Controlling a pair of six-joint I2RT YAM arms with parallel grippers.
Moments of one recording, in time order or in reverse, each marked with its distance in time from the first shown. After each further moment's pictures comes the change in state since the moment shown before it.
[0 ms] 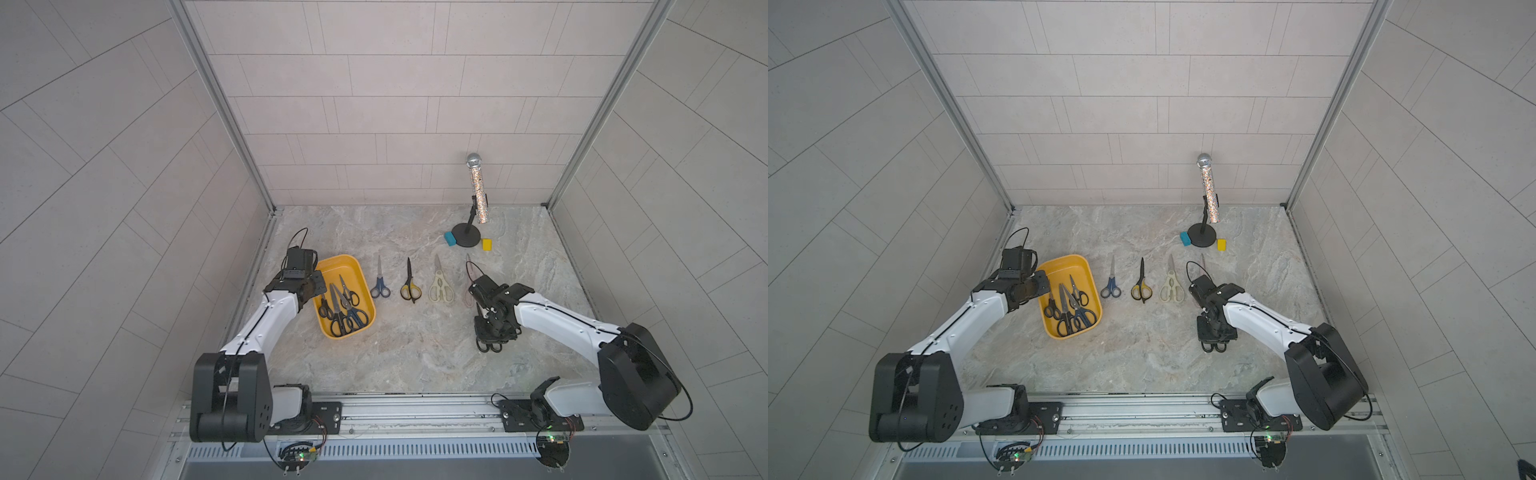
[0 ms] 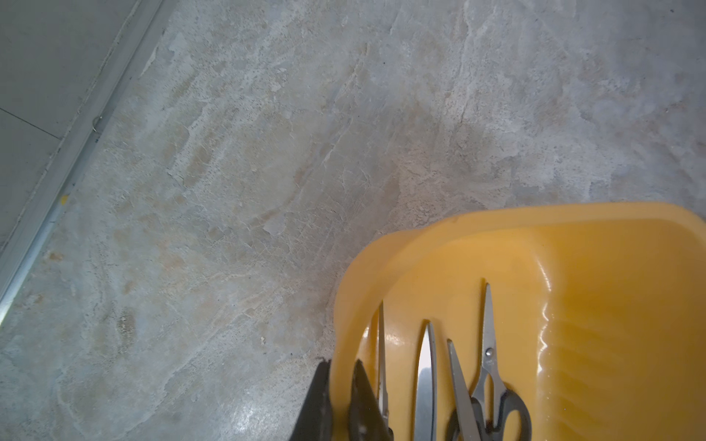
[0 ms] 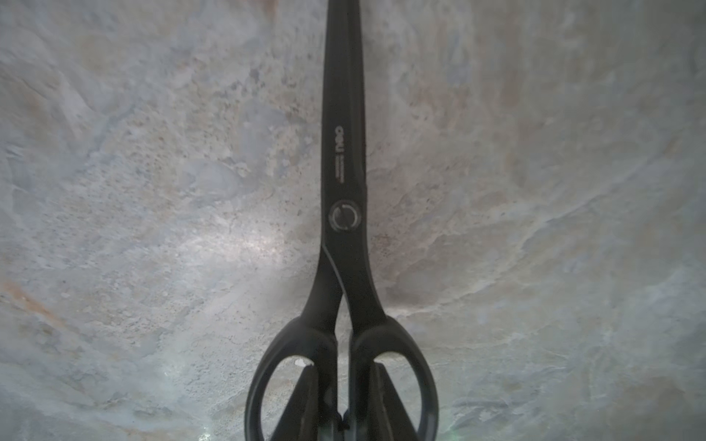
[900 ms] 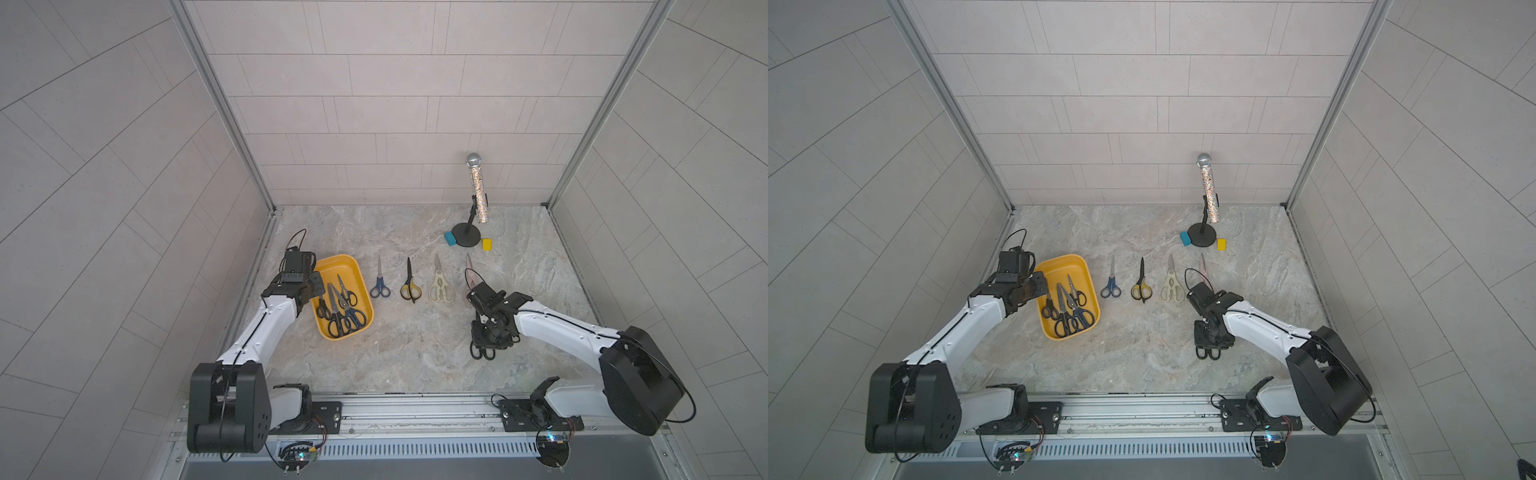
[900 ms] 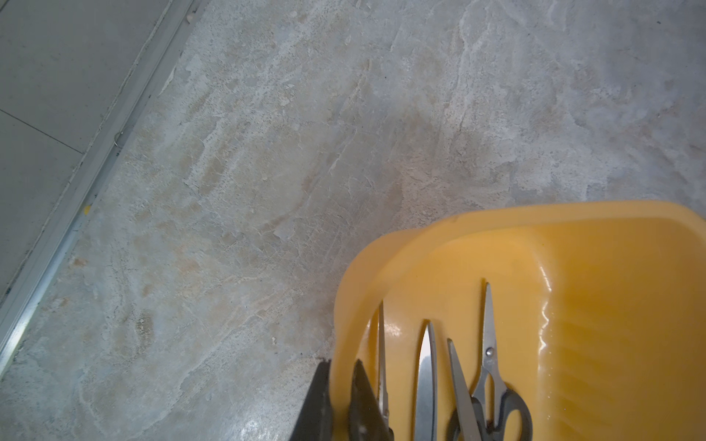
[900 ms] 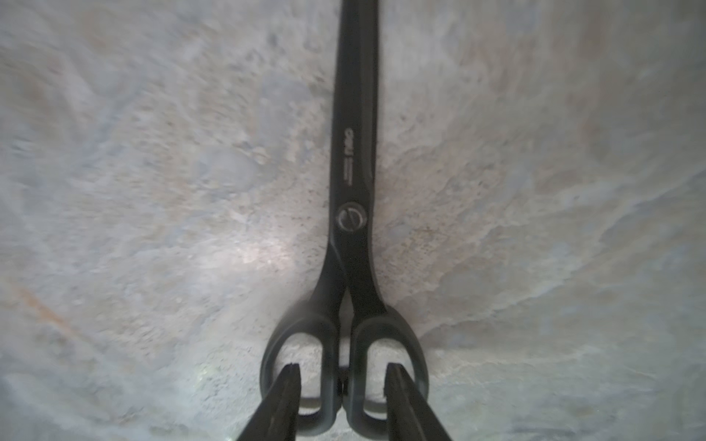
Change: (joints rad) left arm 0.000 -0.039 -0.026 0.014 -0.014 0.023; right arm 0.035 -0.049 -0.023 0.062 -0.015 0.068
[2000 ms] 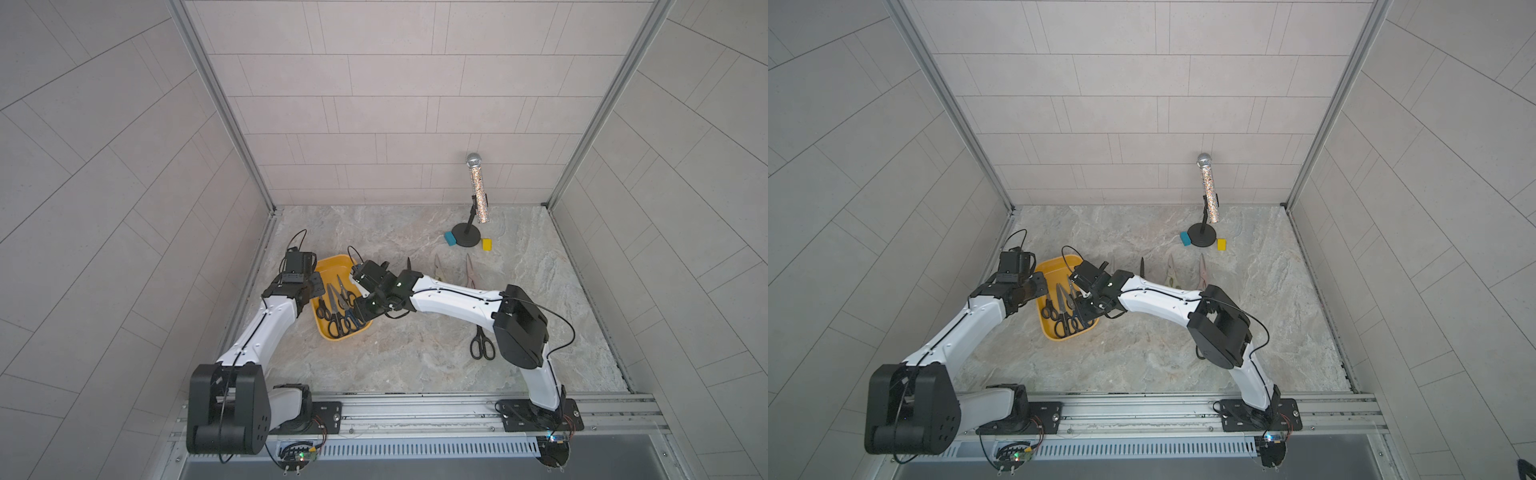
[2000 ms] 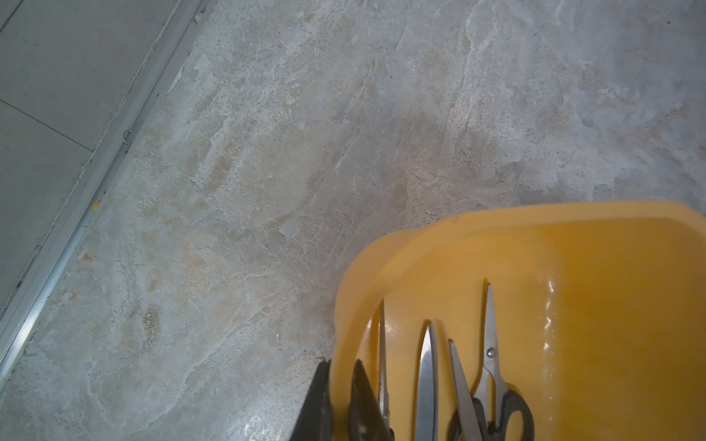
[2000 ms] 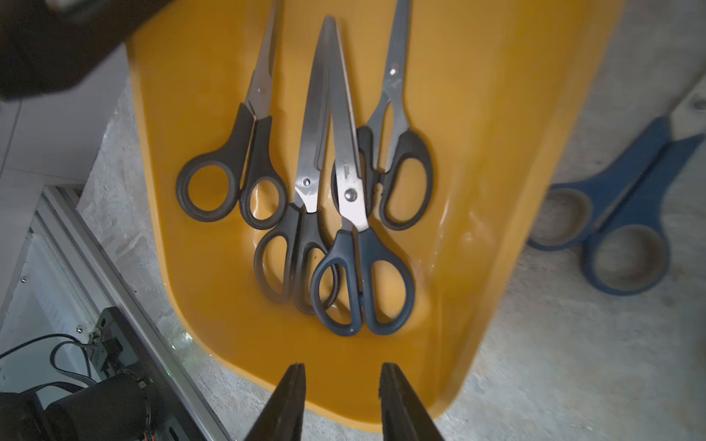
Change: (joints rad) left arm -0.013 -0.005 0.000 -0.010 -0.020 -0.012; right arm 0.454 0.787 0.977 0.258 -0.145 -0.101
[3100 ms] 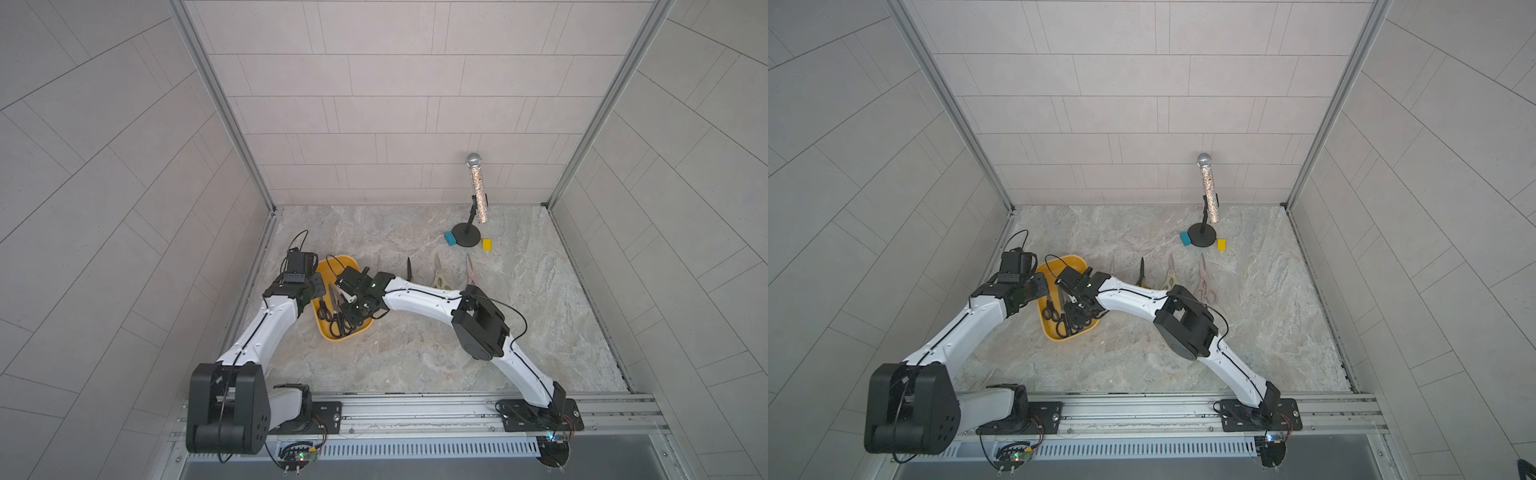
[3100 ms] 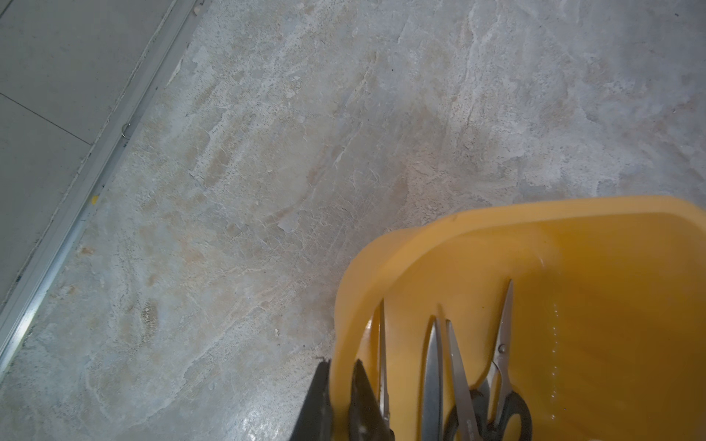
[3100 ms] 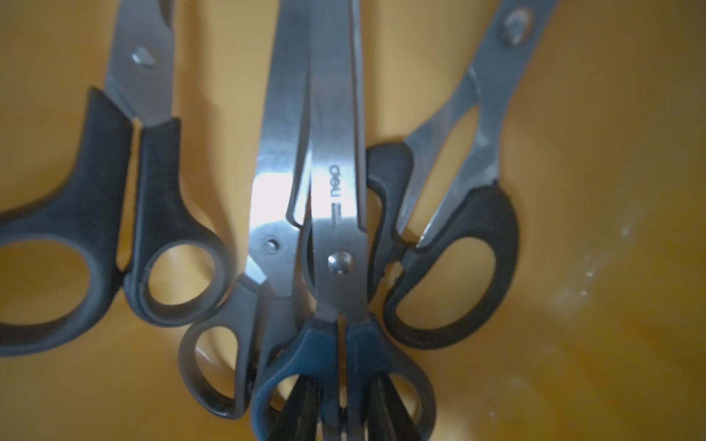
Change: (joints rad) left arm -0.011 0.003 0.000 -0.011 -0.010 -0.011; right arm 0.005 0.285 0.299 -0.130 0.021 -0.064
